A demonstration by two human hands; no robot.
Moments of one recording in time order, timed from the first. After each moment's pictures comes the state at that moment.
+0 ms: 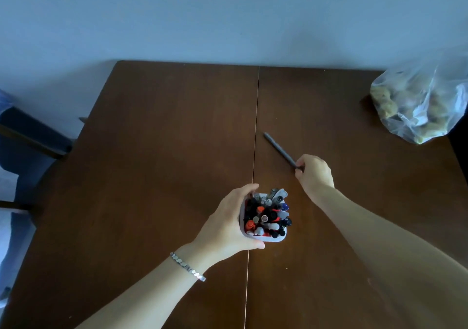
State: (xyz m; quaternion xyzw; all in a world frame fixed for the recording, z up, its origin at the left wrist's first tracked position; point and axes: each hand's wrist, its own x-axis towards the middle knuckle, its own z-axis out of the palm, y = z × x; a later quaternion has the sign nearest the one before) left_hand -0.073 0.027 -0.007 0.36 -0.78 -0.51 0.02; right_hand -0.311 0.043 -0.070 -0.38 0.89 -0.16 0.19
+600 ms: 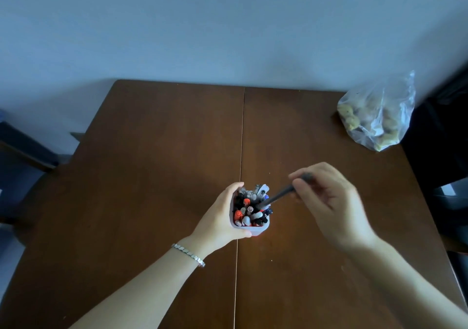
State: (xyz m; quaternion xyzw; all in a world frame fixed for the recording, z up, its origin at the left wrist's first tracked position) left_hand -0.072 0.038 -0.004 0.37 -0.77 -0.52 0.05; right_hand -0.239 0.146 0.106 -0.48 0.72 -0.46 0.19
